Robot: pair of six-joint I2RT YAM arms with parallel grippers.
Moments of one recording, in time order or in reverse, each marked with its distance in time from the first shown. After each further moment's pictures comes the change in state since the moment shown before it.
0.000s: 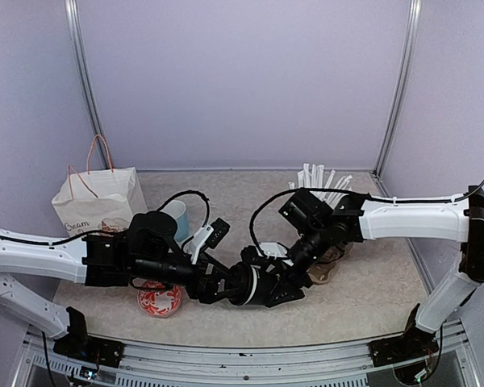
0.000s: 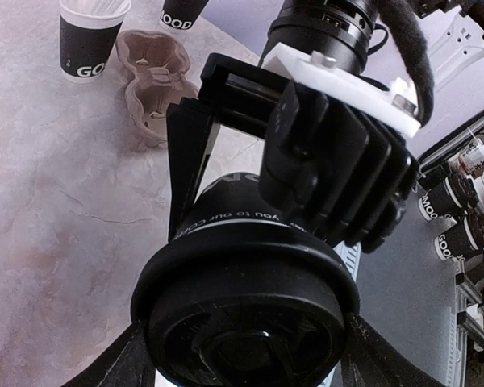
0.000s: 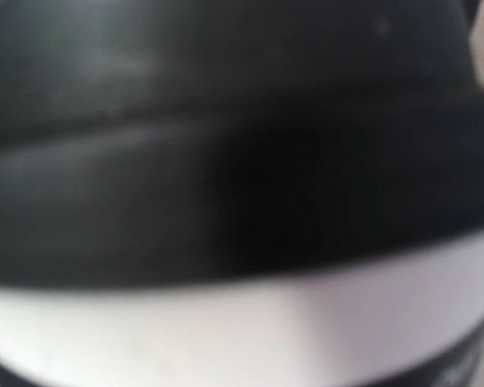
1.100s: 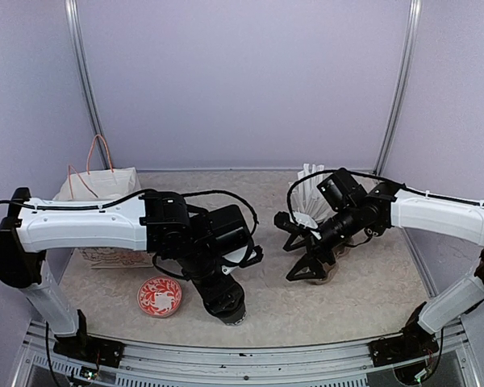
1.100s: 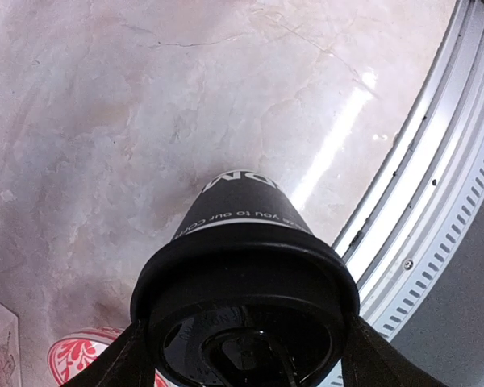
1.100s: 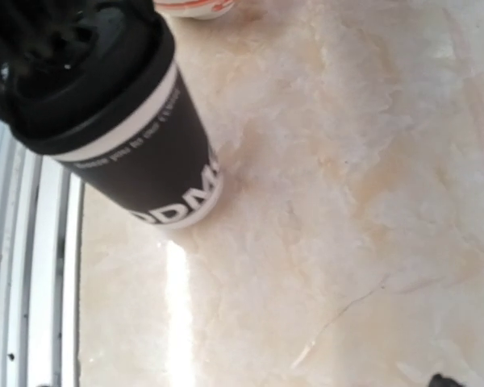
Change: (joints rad) left arm -0.114 0.434 0.707 -1.078 -0.262 0.205; right arm -0.218 -0.163 -0.072 -0.021 0.013 0.048
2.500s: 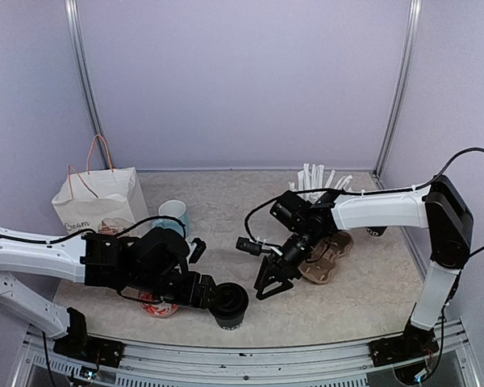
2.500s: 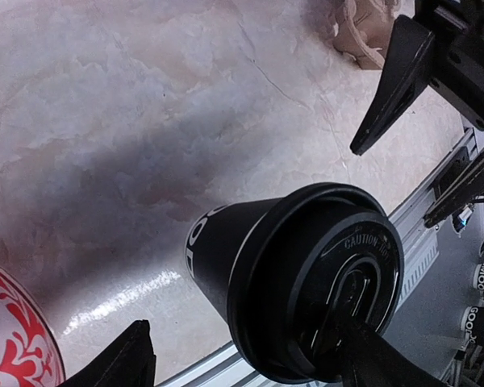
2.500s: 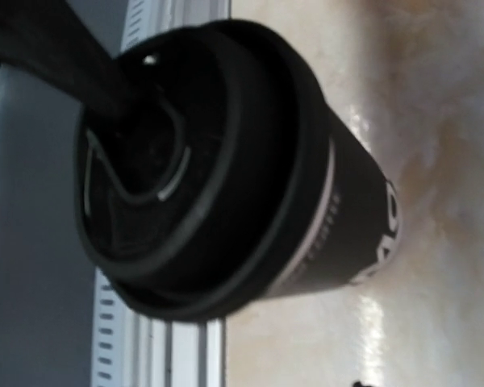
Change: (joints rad) left arm 0.059 -0.423 -0.635 0.605 -0.004 -0.652; right arm 0.124 0.374 0.174 -0.057 -0.255 0.167
